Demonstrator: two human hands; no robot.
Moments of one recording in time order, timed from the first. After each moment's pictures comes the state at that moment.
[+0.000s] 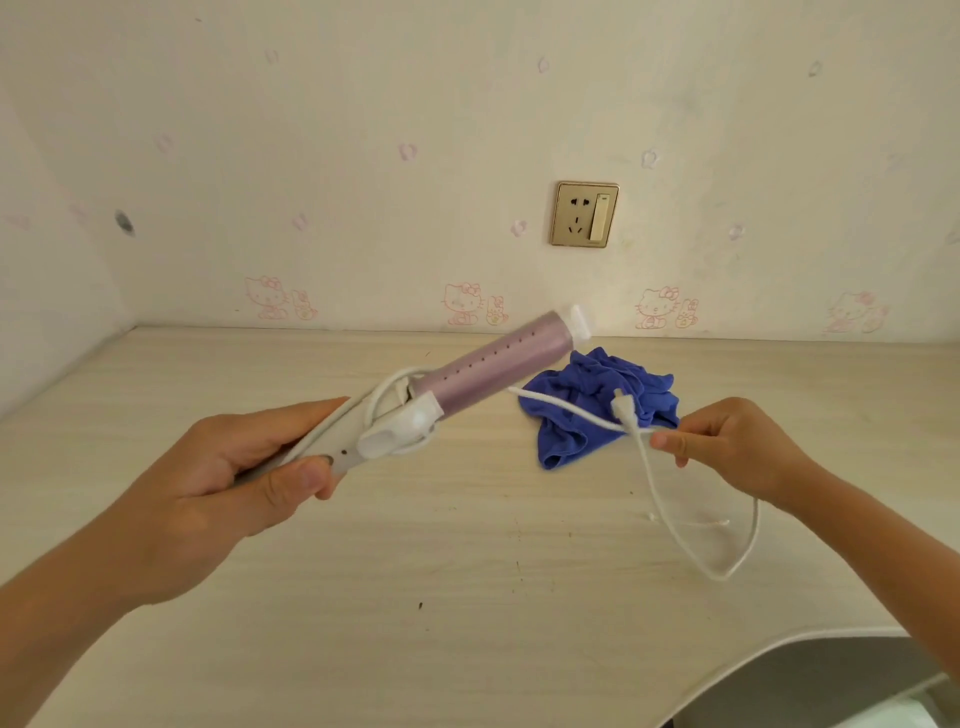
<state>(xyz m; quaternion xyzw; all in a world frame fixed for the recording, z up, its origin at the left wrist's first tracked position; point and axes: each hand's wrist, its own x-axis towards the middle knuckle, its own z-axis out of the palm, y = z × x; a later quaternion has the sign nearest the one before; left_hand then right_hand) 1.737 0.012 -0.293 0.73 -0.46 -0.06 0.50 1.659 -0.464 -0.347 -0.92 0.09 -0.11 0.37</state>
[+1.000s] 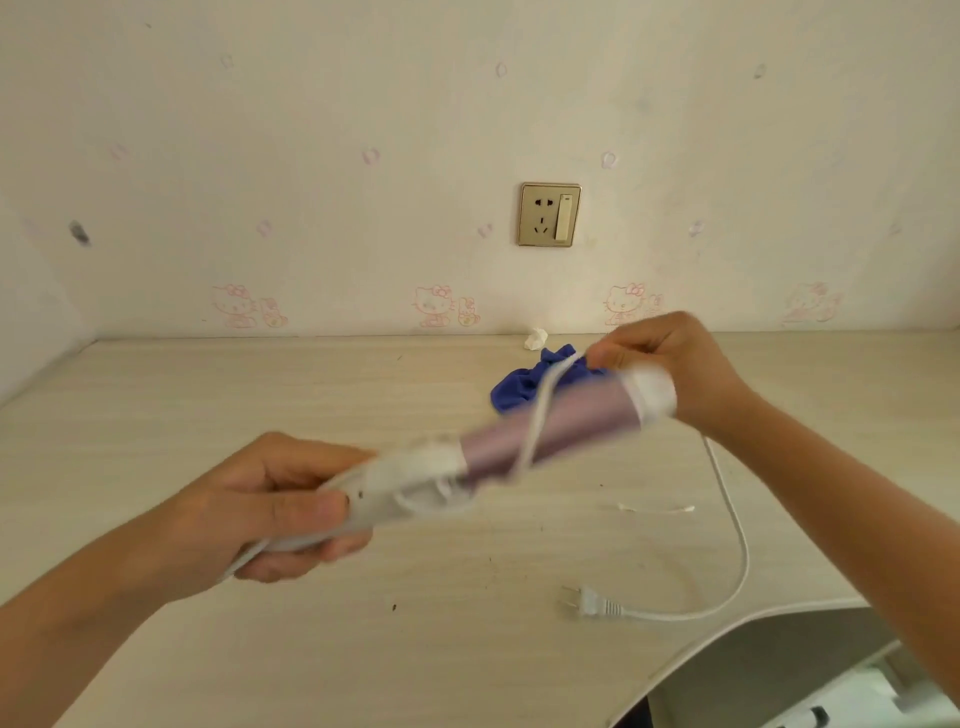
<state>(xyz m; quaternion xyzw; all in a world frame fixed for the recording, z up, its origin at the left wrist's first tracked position) 1.739 -0.027 -0.296 0.57 -0.46 -0.39 0.57 1.682 -0.422 -0.284 -0.87 -0.03 -0.23 0.43</state>
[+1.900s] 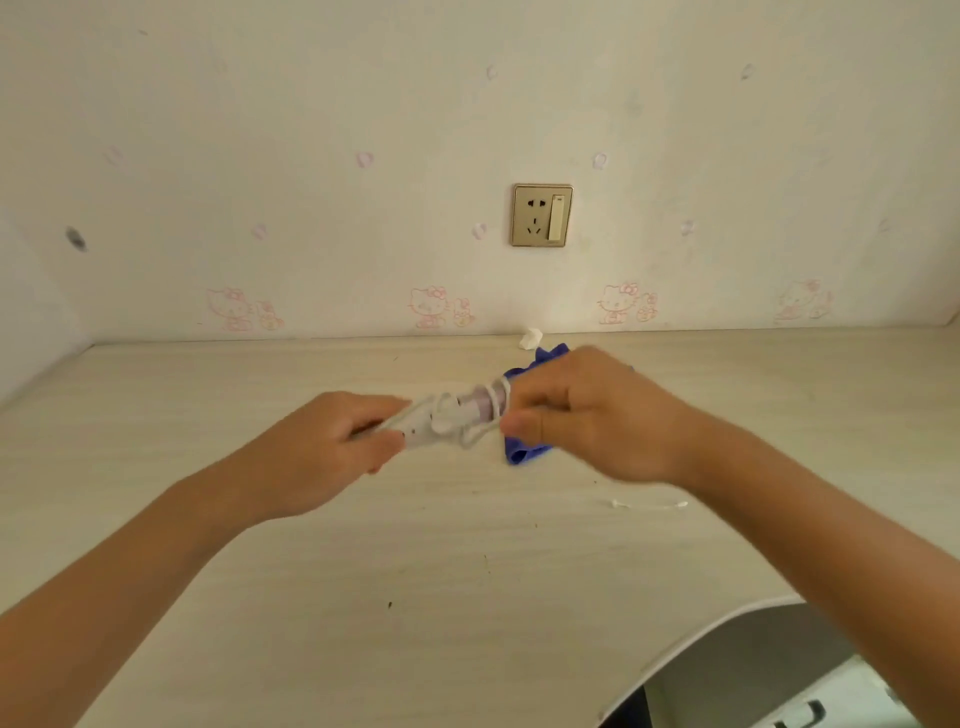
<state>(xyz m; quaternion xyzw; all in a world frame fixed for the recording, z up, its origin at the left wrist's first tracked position) 1.761 -0.076 -0.294 0.82 -0.43 -0.10 0.36 1.656 -0.344 -0.266 -0.93 -0.17 -0.05 0.34</state>
